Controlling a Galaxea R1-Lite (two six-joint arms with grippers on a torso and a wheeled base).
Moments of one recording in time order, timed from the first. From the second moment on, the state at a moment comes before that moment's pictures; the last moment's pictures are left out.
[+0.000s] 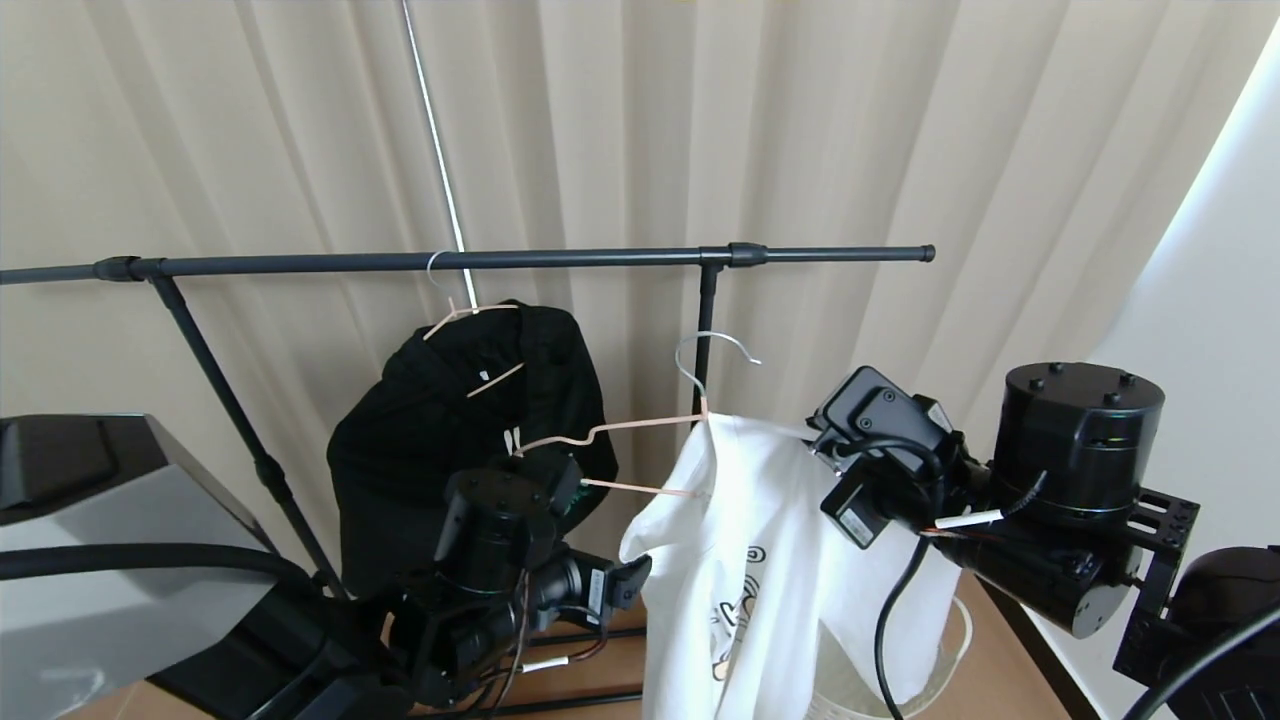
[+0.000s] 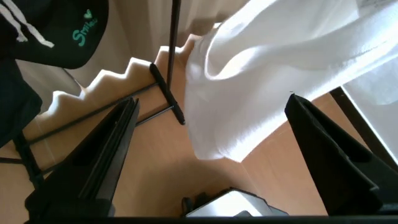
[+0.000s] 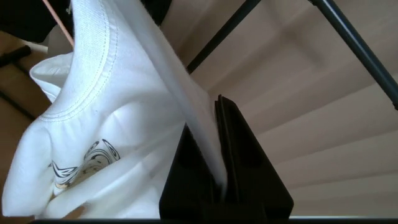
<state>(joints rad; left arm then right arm) -0.68 2.01 -0.61 -0.87 0.15 -0.21 0.62 1.72 -0.61 -0.86 -0.21 -0.54</state>
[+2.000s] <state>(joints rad) -0.70 2.21 -0.71 -1.03 0.43 -0.15 0.66 1.65 -0.59 -0.86 -0.23 -0.54</state>
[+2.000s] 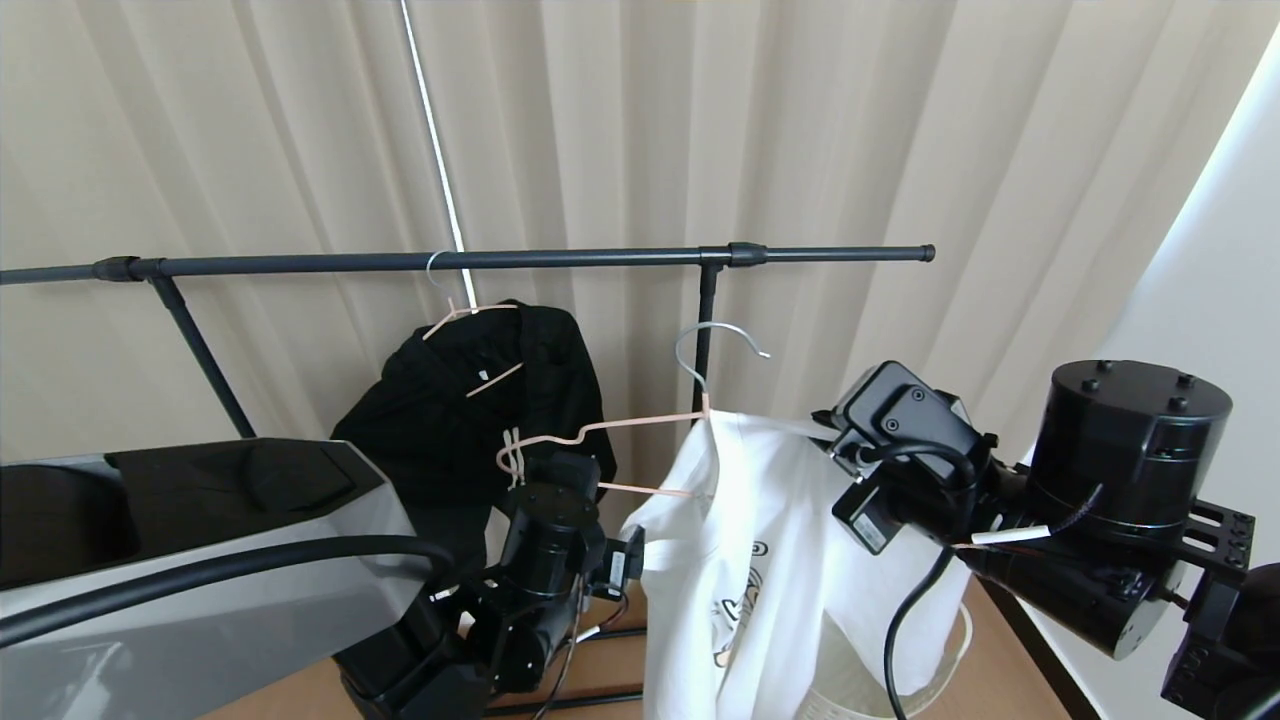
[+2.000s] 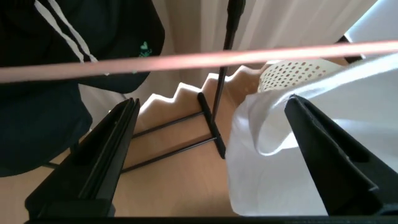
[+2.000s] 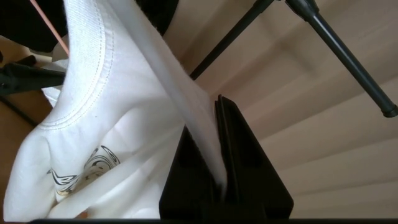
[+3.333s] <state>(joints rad) -0.57 2.14 -0.70 -1.07 0.44 -0.06 0.52 1.77 -0.65 -0.86 -0.22 -0.50</state>
